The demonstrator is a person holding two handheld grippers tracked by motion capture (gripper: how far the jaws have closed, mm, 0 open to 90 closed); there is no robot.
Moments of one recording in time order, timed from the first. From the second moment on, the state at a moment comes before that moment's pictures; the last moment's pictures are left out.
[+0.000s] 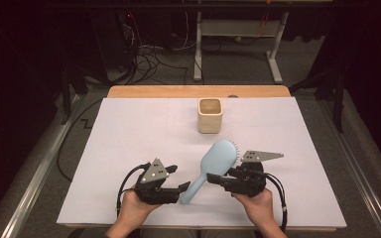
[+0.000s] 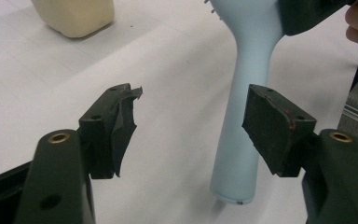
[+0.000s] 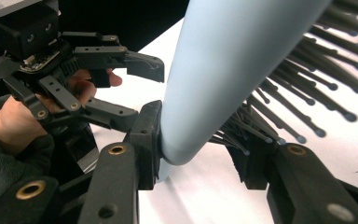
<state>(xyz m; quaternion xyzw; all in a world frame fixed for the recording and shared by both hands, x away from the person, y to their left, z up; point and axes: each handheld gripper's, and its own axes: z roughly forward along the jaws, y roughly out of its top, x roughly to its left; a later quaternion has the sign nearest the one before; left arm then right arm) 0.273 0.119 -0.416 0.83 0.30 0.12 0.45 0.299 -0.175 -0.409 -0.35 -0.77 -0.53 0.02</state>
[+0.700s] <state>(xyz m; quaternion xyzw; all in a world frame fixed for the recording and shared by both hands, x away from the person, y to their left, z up) 0.272 0.154 -0.421 0.81 0.33 0.14 0.47 0.304 -0.181 -0.404 -0.36 -0.78 -0.52 0.02</state>
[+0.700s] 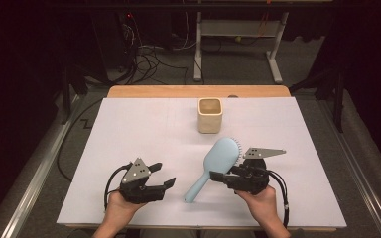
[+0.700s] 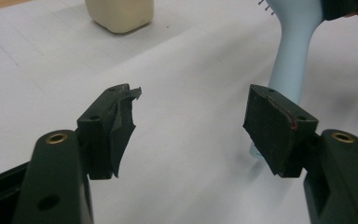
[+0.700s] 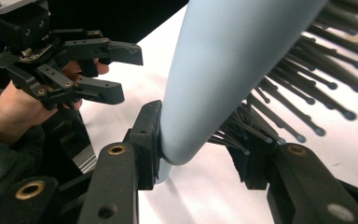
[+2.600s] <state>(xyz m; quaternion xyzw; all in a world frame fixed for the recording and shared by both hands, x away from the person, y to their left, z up) 0.277 0.243 -0.457 0.76 0.43 0.21 0.45 0.318 -0.209 -0.370 -0.38 -0.79 -0.47 -0.04</state>
